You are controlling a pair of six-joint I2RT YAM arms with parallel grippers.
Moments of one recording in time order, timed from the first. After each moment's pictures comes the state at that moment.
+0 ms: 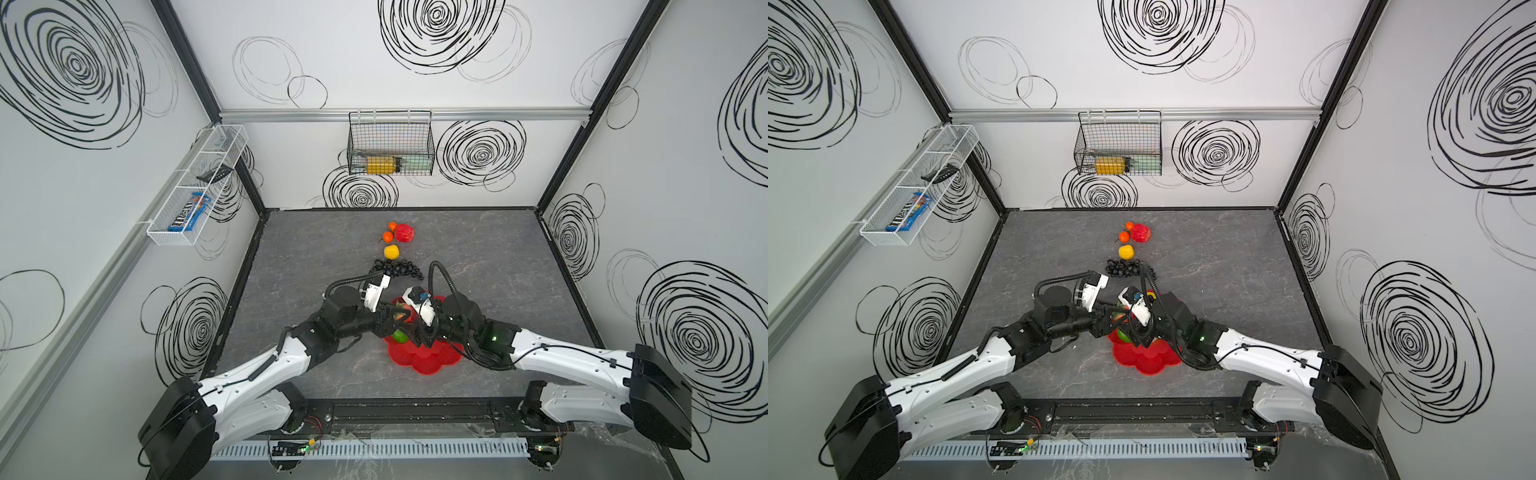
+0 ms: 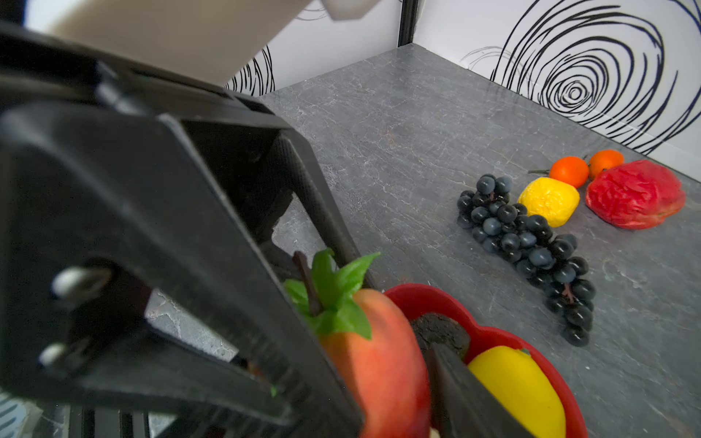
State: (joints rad) left arm -0.71 1.05 0.53 0.12 0.39 -0.54; right arm 1.00 1.19 0.63 0.12 -0.02 0.04
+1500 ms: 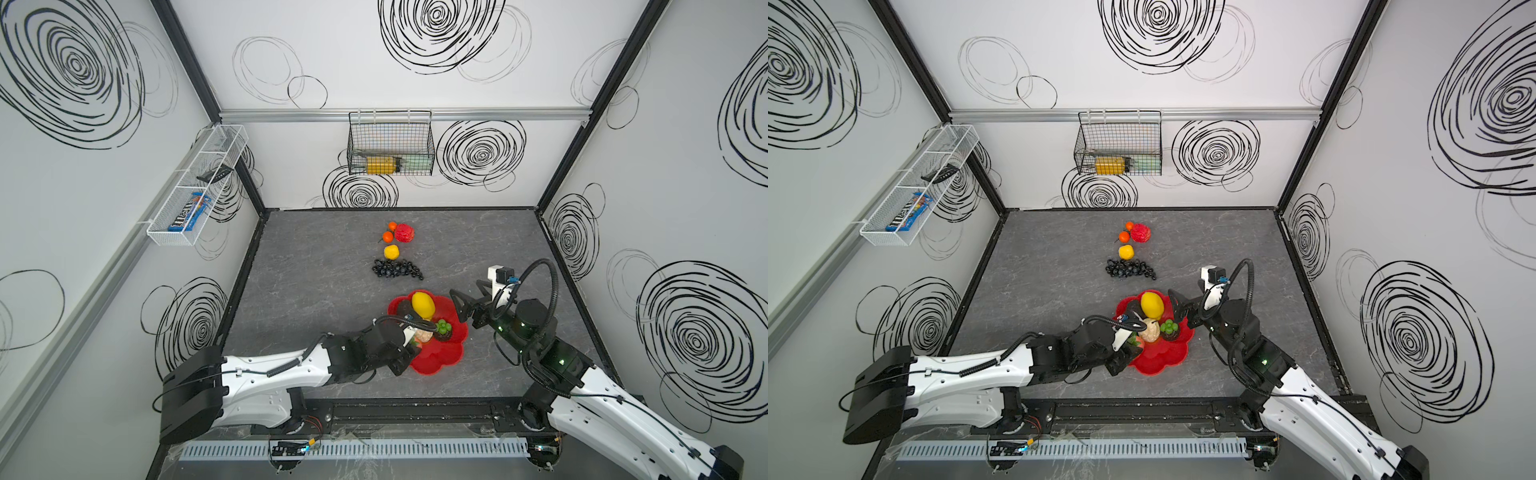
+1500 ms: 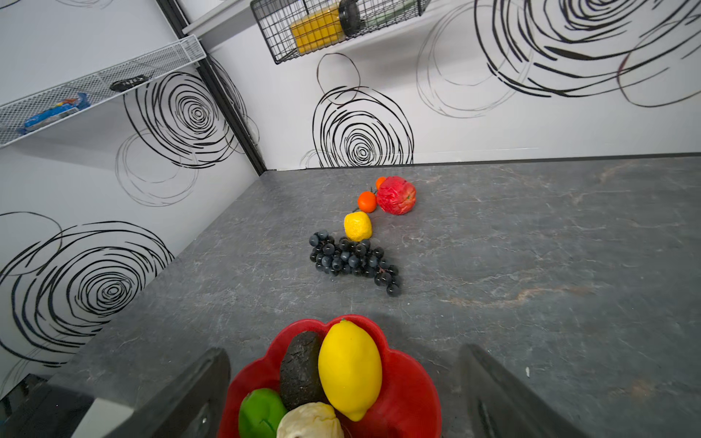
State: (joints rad) left arm -1.14 1.19 0.61 -0.14 -0.13 -0.25; right arm 0.71 0.60 0.47 -0.06 0.16 0.39
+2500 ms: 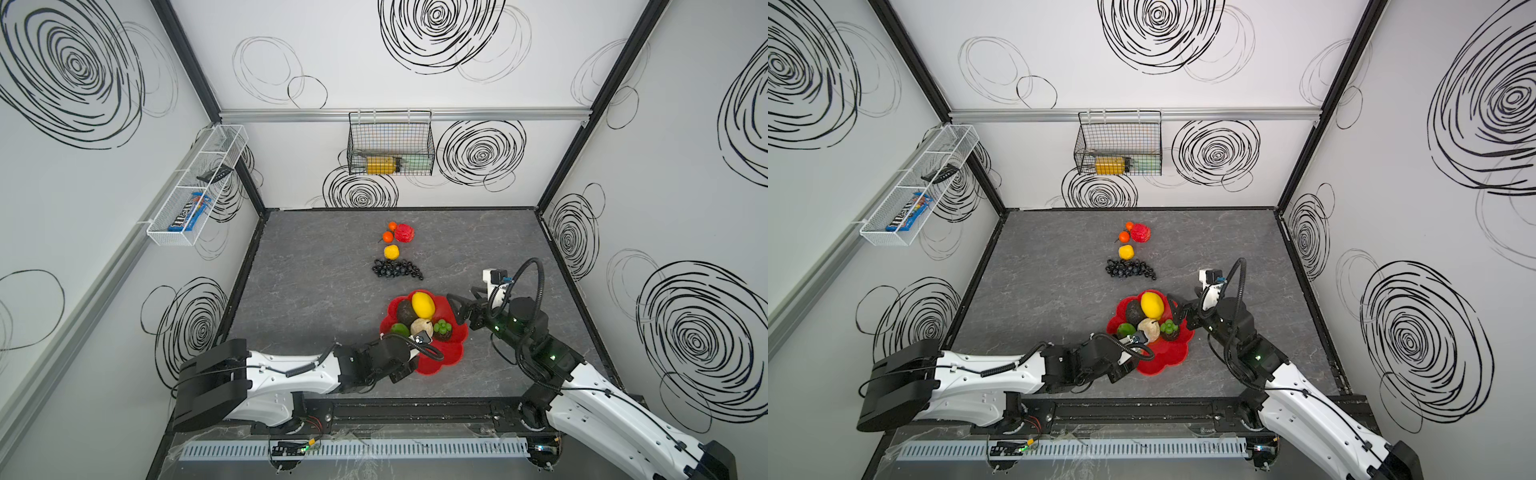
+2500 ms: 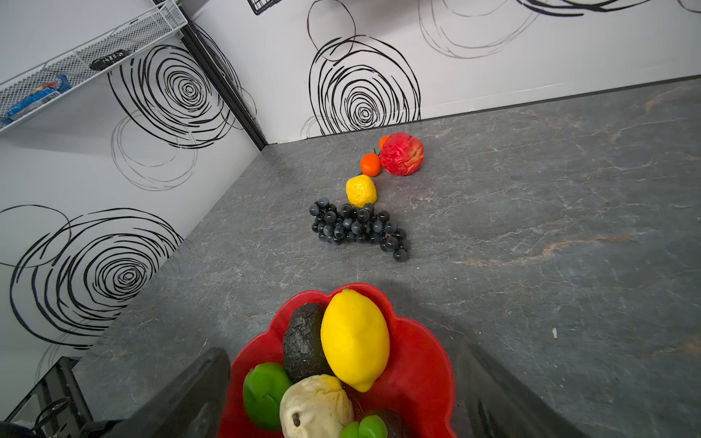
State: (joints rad) left arm -1.21 1.28 0.51 0.04 -0.27 0.02; right arm 0.64 0.66 0.42 -0.02 0.04 0.46
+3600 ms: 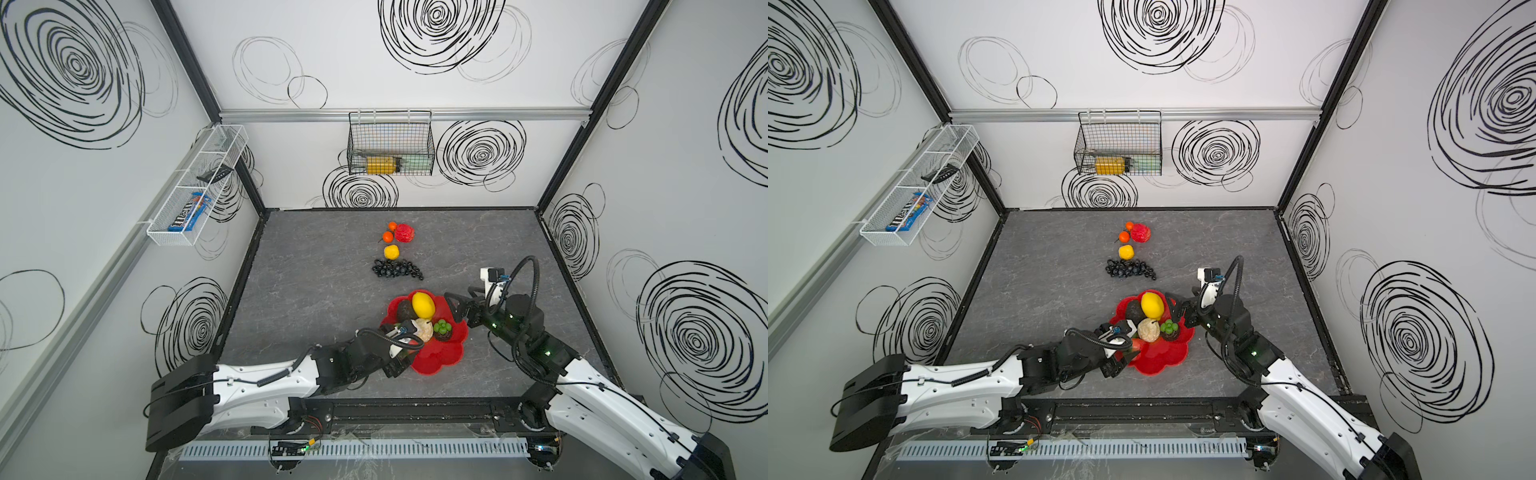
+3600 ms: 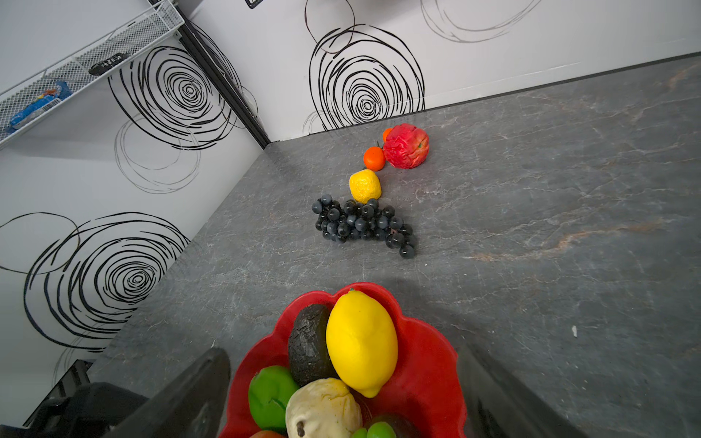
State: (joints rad) left arm -1.13 1.04 0.42 0.13 -0.19 -0.05; right arm 0.62 0.72 0.41 0.02 0.00 0.49
